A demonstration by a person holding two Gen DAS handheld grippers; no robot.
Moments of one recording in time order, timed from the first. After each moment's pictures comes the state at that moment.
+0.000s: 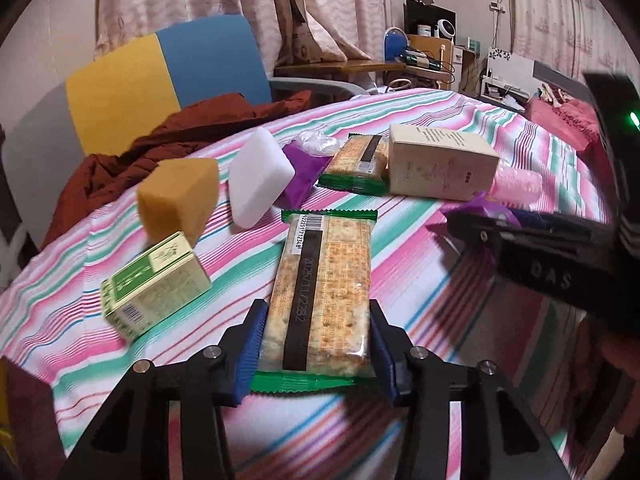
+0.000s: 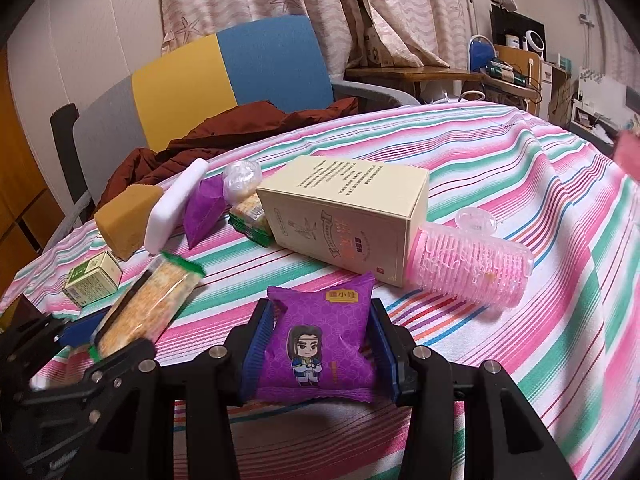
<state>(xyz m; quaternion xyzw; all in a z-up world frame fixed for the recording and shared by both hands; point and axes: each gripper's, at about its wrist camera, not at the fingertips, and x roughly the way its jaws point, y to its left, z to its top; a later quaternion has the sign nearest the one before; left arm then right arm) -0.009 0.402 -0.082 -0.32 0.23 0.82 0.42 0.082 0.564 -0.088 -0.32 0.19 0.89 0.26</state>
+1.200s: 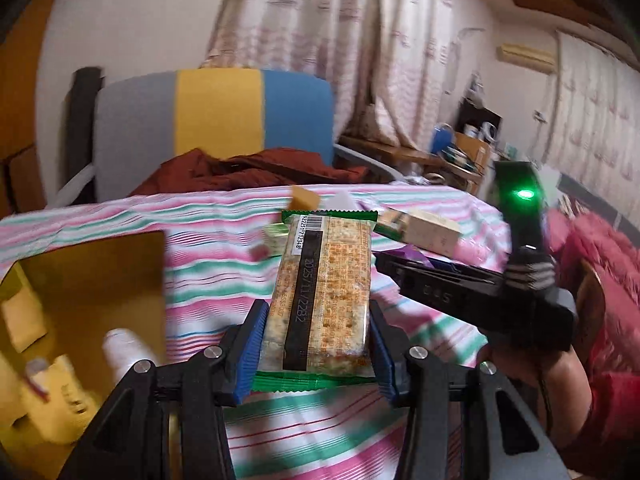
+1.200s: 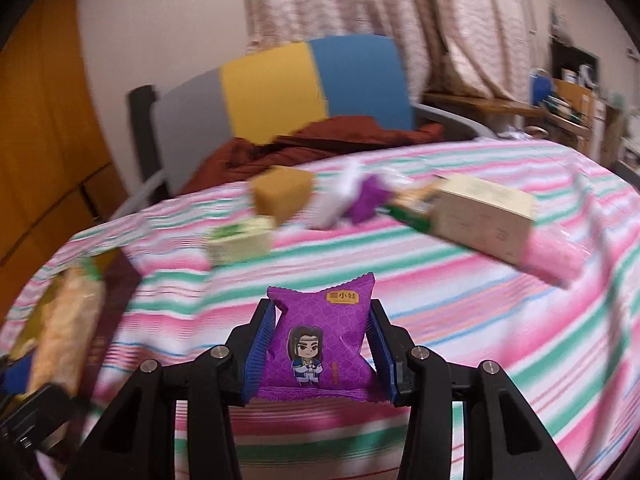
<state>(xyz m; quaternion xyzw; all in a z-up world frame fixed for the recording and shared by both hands) 0.052 0.202 -0.014 -0.28 0.03 0.88 0.37 0.078 0.420 -0.046 -0.29 0.15 0.94 0.13</state>
